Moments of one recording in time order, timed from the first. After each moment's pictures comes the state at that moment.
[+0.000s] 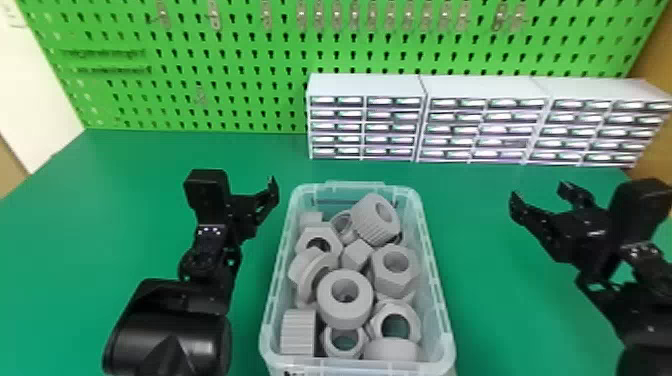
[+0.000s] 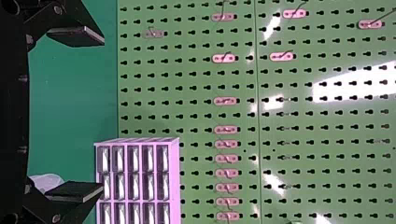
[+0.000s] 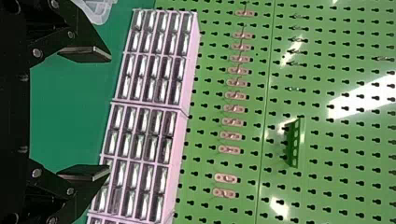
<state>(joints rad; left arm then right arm) -0.09 0.00 -0.07 -1.54 -0.03 0.03 0.05 0.04 -0.14 -0.18 -1.78 -0.04 0.18 0.31</state>
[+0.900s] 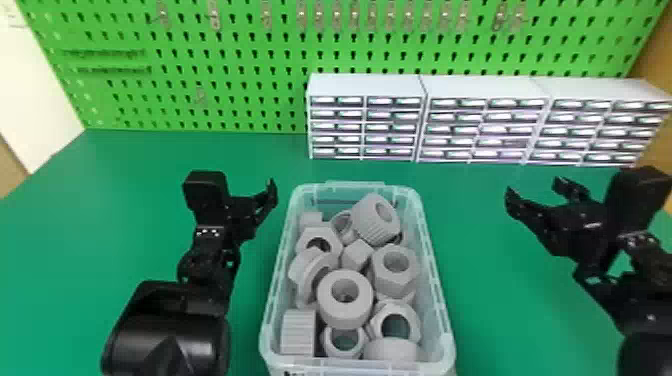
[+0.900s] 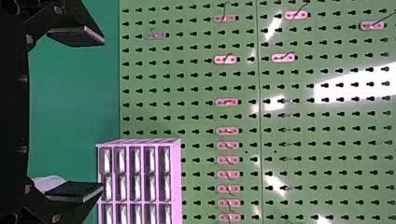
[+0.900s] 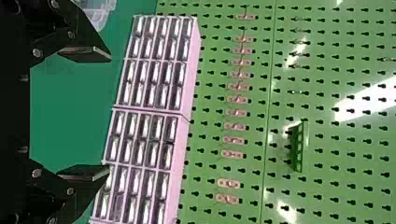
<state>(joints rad) -0.08 0.00 -0.06 -1.54 -0.03 0.03 0.05 0.02 -0.15 -0.16 -1.83 -0.05 0.28 0.31</state>
